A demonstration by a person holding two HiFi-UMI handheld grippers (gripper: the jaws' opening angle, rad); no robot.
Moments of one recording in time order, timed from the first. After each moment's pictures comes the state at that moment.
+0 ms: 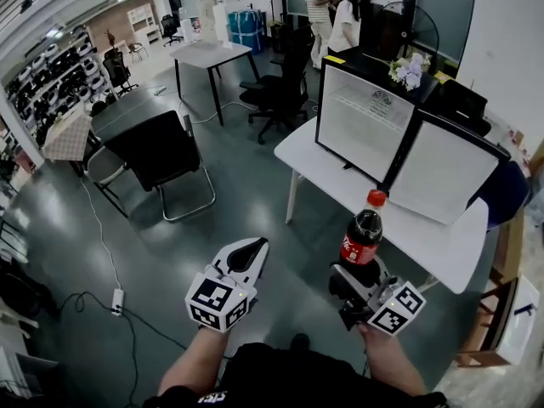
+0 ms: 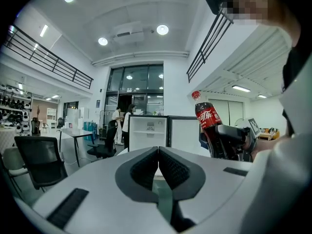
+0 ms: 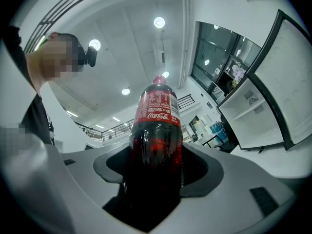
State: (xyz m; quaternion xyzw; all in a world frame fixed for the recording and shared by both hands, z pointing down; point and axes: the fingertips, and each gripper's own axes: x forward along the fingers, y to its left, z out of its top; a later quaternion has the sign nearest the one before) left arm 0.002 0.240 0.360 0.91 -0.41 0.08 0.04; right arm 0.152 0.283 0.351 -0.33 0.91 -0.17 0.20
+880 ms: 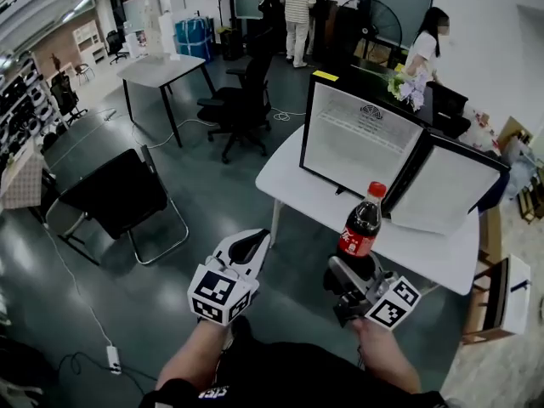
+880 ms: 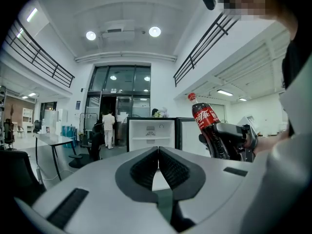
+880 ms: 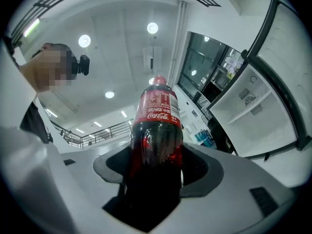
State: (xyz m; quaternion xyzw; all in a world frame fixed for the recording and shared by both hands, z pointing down) left arm -0.036 -0.003 0.363 0.95 -0.30 0.06 0.01; right arm 0.092 0.068 0.354 -0.42 0.86 -0.17 0.24
